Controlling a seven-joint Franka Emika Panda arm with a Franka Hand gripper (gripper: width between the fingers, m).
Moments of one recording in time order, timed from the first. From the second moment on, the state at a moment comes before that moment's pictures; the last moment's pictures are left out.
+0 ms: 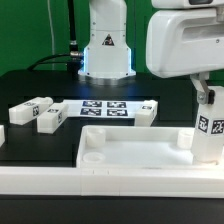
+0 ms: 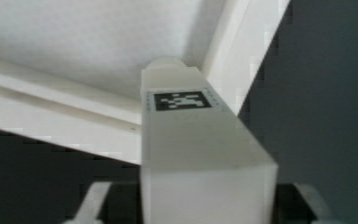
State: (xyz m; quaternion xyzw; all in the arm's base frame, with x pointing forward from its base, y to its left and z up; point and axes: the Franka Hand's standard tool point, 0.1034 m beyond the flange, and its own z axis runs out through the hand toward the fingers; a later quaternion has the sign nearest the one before) arm 0.636 0.109 0.120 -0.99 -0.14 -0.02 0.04
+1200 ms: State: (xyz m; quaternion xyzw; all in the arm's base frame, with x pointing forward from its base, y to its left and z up) arm 0.636 0.100 0.118 -0.93 0.36 0.01 0.07
